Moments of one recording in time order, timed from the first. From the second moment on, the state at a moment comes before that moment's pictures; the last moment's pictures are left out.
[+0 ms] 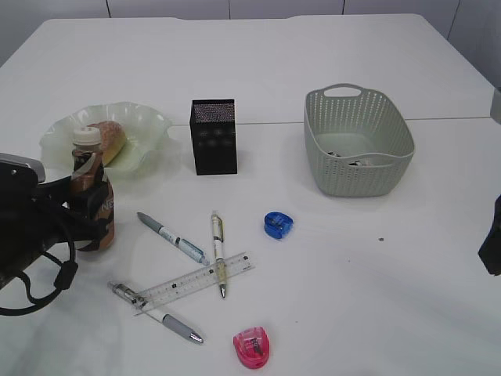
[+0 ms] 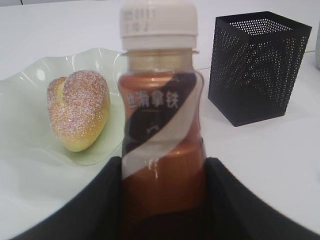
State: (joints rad) left arm -0.22 2.02 -0.44 -0.01 -1.25 -0.01; right arm 0.18 1.20 -0.92 0.05 1.12 -0.06
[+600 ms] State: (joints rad) left arm -0.20 2.08 -0.45 0.09 -1.34 0.00; right arm 0.18 1.20 -0.92 0.05 1.12 -0.06
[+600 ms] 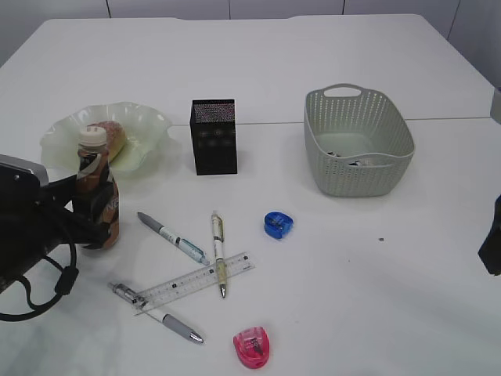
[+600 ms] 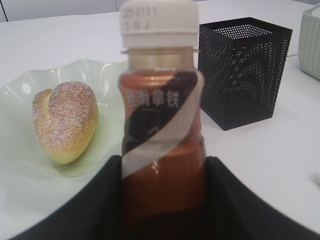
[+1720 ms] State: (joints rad) left arm -0.20 1.92 -0.41 0.10 -1.16 0.05; right arm 0.18 1.20 -0.92 0.03 1.11 -0.06
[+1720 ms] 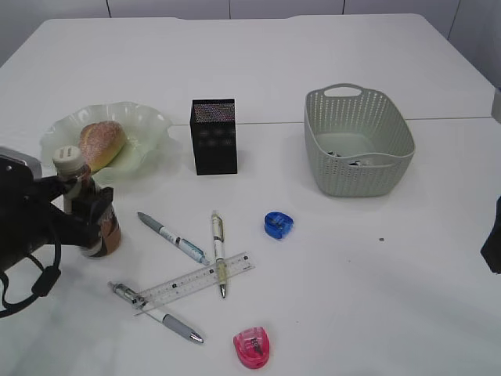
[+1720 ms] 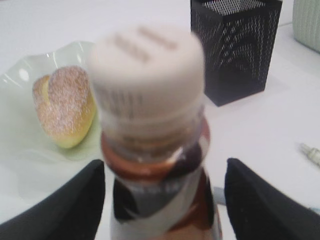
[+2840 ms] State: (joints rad) left arm -0.09 1.52 -0.34 0.09 -1.14 0.05; right arm 0.18 1.20 -0.92 0.05 1.06 -0.06
